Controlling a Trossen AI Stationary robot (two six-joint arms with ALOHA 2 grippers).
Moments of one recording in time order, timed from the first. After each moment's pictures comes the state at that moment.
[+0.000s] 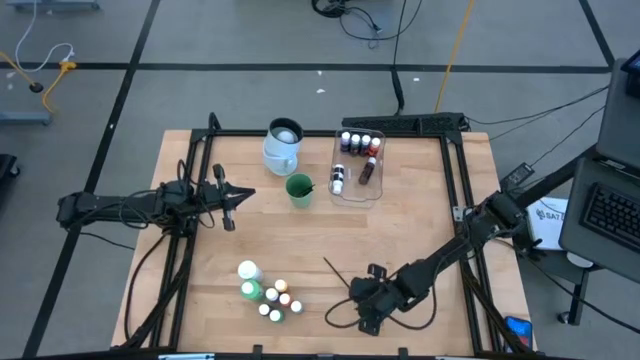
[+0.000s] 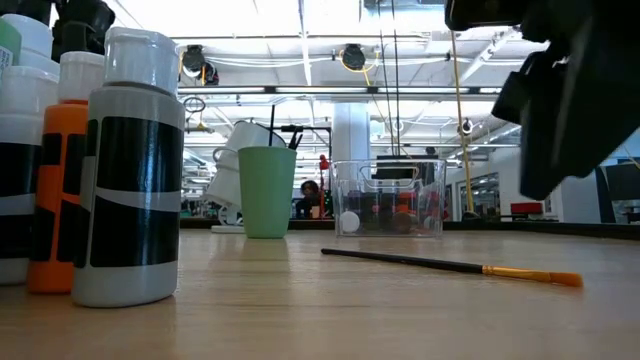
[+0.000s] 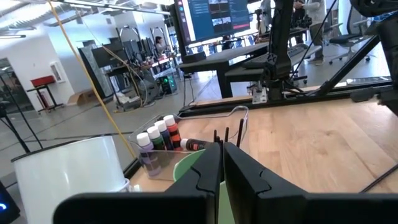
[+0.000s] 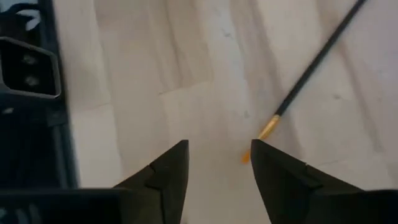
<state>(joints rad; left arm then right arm) 0.05 0.32 0.12 0.24 -0.18 0.23 0.62 1.83 1.20 -0.43 0.18 0.88</state>
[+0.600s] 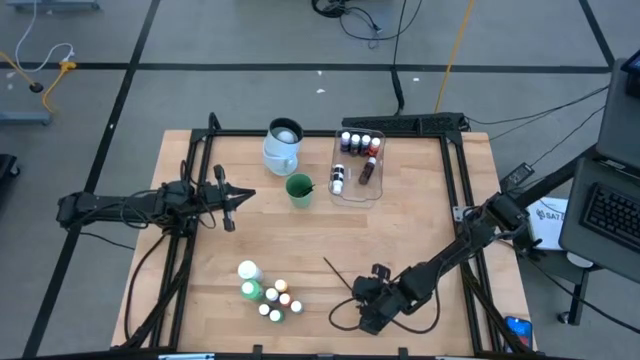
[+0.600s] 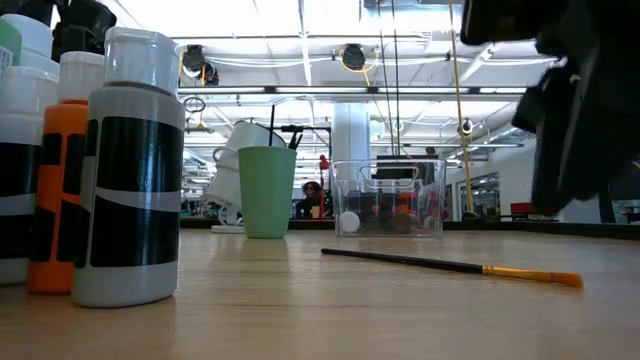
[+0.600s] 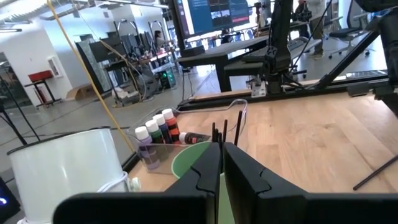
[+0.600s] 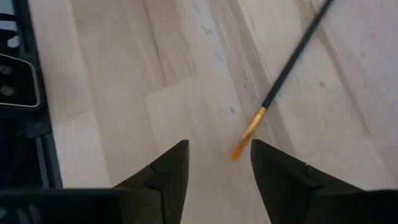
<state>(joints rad) 0.05 0.32 0.12 0.21 -0.19 0.23 0.66 1.84 1.16 -0.42 0.23 0.98</state>
